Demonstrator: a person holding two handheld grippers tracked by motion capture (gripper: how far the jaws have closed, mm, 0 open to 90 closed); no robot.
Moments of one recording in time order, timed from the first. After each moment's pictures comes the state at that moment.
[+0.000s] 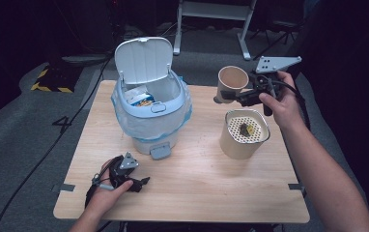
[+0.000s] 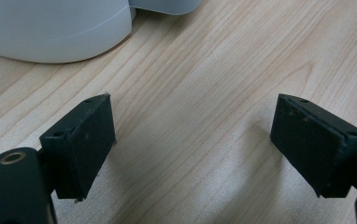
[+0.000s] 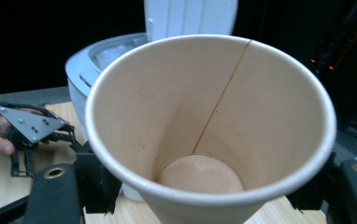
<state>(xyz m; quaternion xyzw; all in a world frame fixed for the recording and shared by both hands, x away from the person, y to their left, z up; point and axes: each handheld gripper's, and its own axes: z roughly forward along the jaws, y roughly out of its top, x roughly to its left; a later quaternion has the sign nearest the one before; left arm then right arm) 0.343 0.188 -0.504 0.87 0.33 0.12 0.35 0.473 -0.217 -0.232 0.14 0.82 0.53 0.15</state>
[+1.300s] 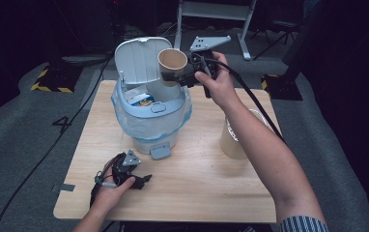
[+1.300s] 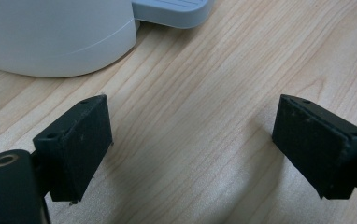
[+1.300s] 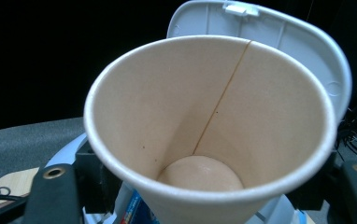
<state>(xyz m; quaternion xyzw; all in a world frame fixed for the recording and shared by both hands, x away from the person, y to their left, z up) 0.353 0.182 -0.505 0.87 0.33 0.12 0.35 0.526 -0.069 -0.234 0.11 0.81 0.57 0.11</state>
